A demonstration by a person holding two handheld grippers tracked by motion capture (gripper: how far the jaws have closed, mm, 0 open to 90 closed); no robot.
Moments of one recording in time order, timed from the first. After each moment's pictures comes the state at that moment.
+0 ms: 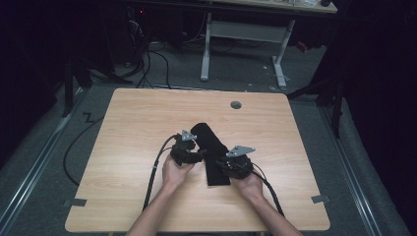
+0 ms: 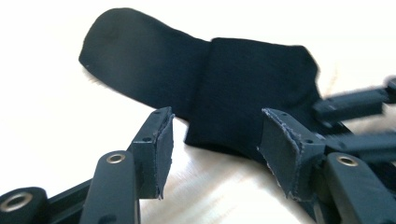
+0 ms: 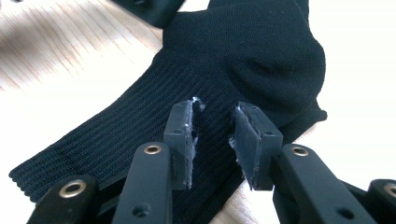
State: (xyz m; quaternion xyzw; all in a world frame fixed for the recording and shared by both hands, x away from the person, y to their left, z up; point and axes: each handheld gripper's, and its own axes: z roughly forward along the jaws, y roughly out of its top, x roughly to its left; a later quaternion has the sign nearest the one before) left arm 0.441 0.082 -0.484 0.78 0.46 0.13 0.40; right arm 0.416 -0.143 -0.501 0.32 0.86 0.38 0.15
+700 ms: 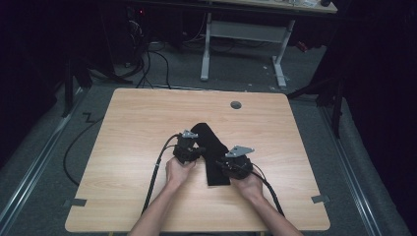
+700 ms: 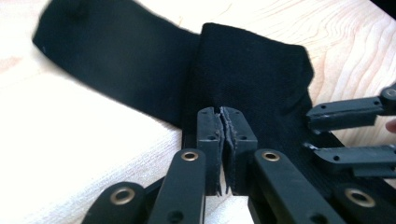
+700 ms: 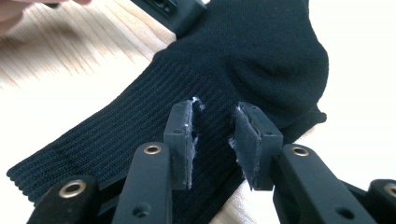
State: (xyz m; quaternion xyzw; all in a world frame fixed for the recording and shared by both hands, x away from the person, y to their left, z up) left arm 0.445 0.078 -0.489 0.78 0.45 0.09 0.42; right arm 0.415 -0.142 -0.500 0.31 0.86 0.37 0.15
